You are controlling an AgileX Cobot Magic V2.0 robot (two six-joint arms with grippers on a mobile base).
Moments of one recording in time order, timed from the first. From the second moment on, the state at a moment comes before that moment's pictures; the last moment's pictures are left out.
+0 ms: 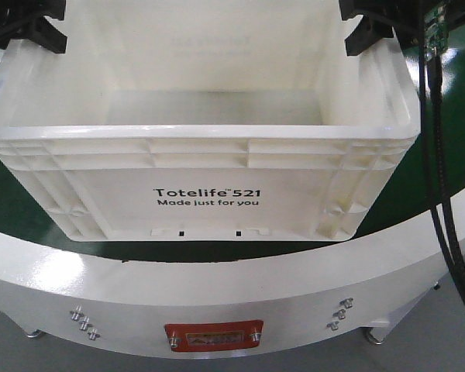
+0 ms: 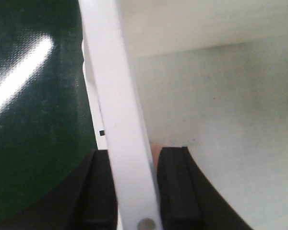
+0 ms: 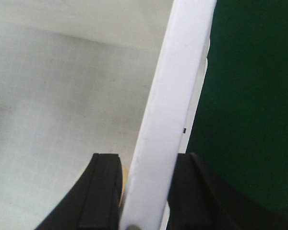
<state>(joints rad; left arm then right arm) -0.13 1.57 -1.70 -0.26 1.17 0.12 0.20 1.64 -1.79 0.22 1.23 -0.04</state>
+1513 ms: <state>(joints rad) -0.12 1.57 -1.70 -0.28 1.18 0.13 0.20 1.64 -1.79 0.26 1.25 -0.04</state>
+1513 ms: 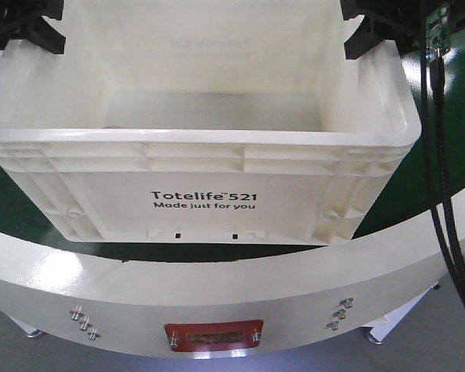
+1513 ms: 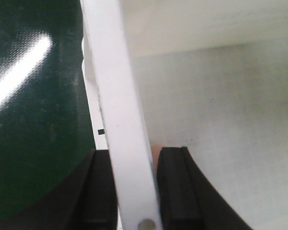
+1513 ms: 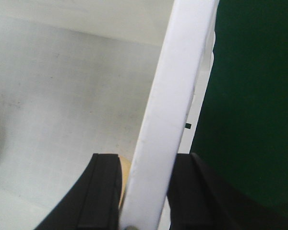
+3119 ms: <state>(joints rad) -0.12 1.57 -1.70 -0.28 1.18 0.13 0.20 1.64 -1.79 0.26 1.26 -0.04</state>
